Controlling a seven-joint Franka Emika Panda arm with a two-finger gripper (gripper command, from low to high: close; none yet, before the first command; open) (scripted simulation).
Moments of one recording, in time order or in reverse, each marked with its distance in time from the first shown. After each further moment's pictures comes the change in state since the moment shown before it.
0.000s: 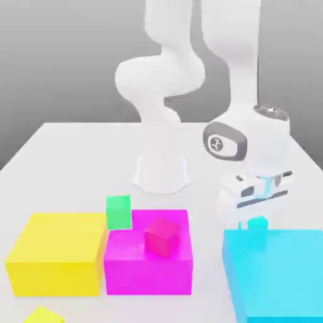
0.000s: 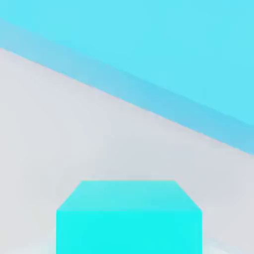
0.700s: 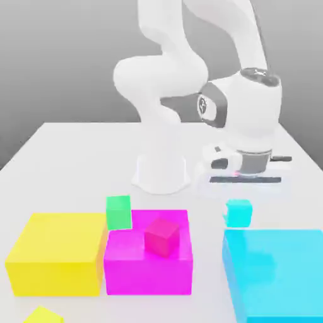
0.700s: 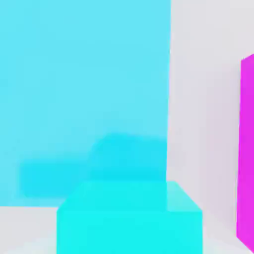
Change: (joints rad) arm -0.289 -0.340 0.006 0.069 0.304 -0.427 0.052
